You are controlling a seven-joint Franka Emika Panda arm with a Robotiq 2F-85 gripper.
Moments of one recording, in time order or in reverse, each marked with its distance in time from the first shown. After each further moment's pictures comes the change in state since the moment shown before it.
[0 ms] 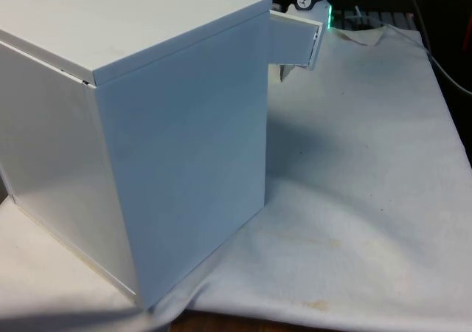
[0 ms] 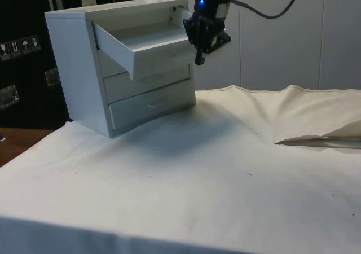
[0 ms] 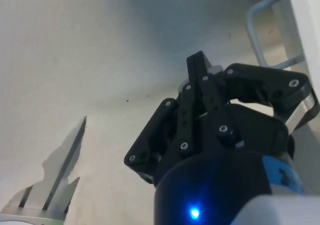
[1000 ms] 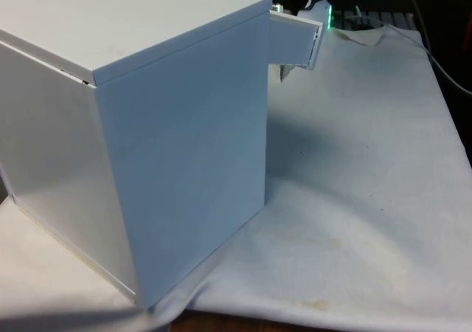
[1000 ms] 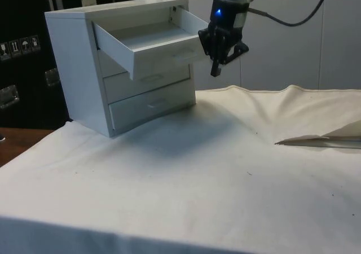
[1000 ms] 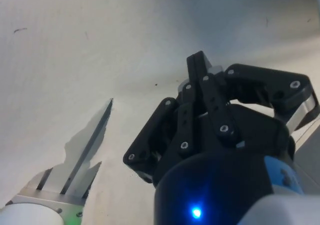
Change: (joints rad) arm 0.001 -0.068 0.013 -0.111 0.000 0.005 0.022
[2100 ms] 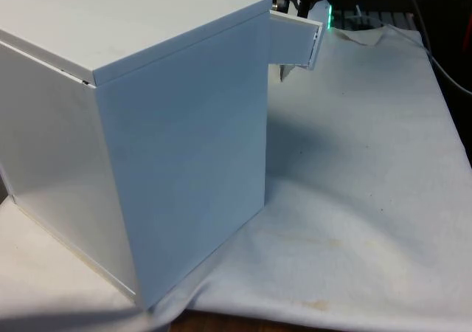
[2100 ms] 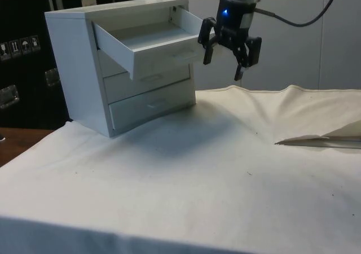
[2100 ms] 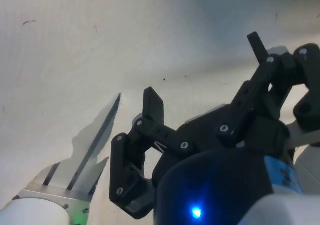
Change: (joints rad) arm -0.006 -0.049 0.004 -0.048 -0.001 0.000 0.002
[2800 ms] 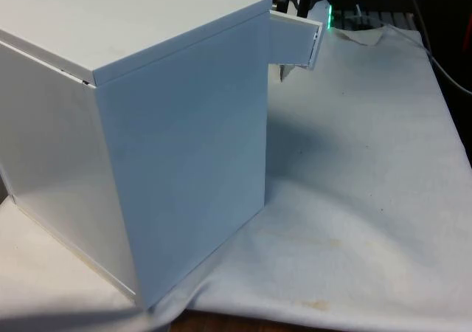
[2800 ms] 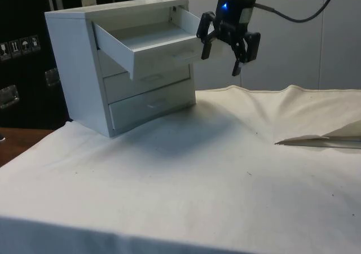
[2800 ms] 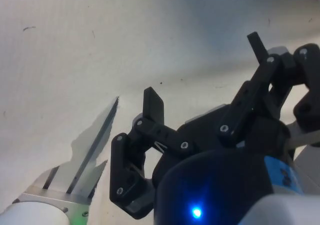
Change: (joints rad) arm -0.001 -0.031 0.000 0.000 0.000 -0.001 0.000
